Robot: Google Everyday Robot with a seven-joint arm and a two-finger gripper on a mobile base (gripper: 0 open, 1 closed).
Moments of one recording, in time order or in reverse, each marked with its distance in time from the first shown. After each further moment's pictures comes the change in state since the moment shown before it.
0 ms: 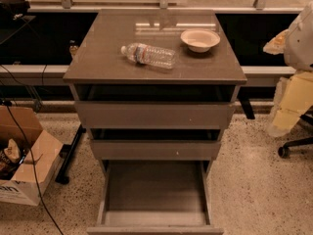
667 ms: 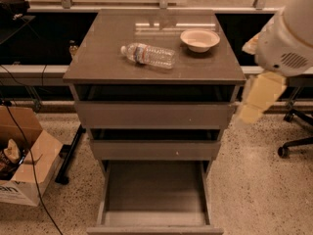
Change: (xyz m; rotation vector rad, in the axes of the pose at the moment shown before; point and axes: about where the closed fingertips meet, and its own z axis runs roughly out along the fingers) arm -0.040 -0.012 0.028 0.019 -0.085 0.036
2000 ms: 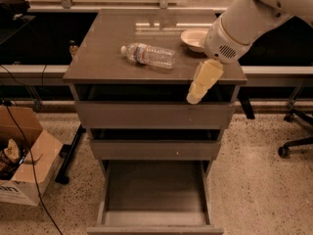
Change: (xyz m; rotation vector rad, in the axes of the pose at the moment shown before) arm -0.074 -0.071 0.091 -0.038 -0.163 -0.009
